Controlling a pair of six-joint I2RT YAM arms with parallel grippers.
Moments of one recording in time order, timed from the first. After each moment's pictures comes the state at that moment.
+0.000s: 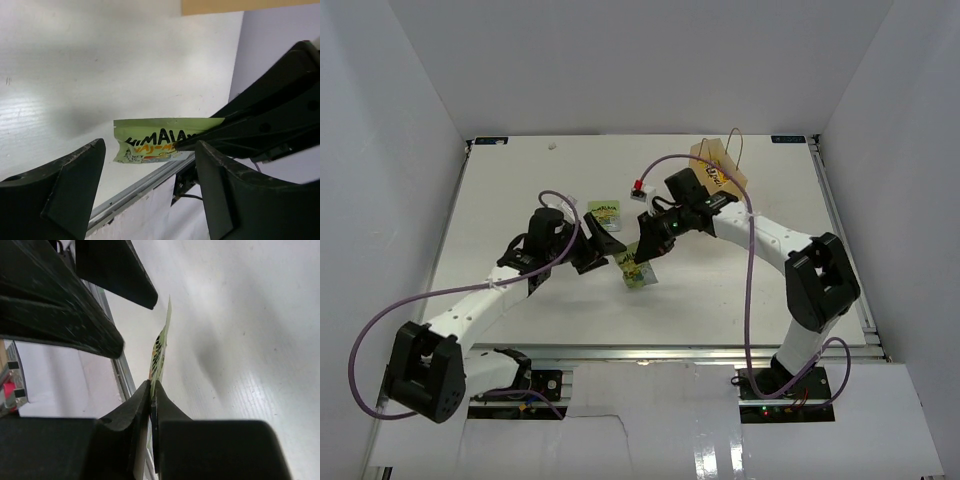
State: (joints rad) left arm -0.41 1.22 0.68 -0.10 0.42 -0.95; right arm 0.67 1.76 1.31 -0.45 -0.79 0.11
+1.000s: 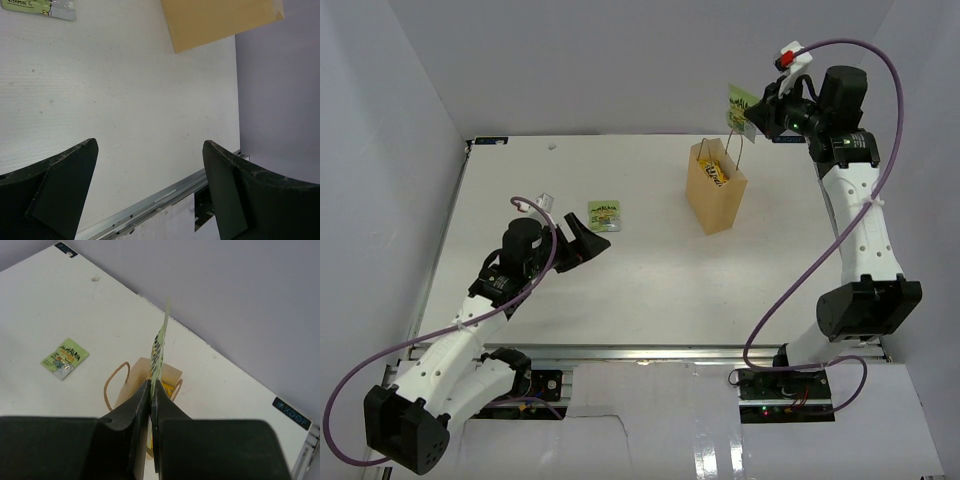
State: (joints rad) left arm -0.41 0.88 0.70 -0.25 0.22 -0.81; right arm 0.05 1.57 1.84 -0.46 -0.65 -0.24
